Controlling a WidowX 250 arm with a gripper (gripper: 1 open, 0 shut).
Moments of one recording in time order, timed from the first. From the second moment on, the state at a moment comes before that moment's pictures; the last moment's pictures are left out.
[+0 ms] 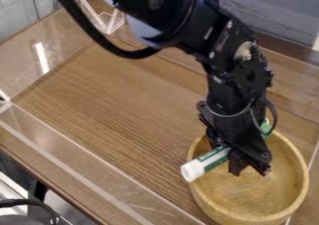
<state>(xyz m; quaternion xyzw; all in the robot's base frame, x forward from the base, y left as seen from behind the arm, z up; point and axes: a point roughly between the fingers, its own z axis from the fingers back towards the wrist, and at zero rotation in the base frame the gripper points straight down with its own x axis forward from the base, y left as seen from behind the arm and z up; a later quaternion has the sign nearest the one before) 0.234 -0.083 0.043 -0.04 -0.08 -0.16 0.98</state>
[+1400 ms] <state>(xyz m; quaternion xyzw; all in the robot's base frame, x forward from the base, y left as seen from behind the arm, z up) 0.253 -0.071 0.043 -0.03 -0.09 -0.14 0.99</state>
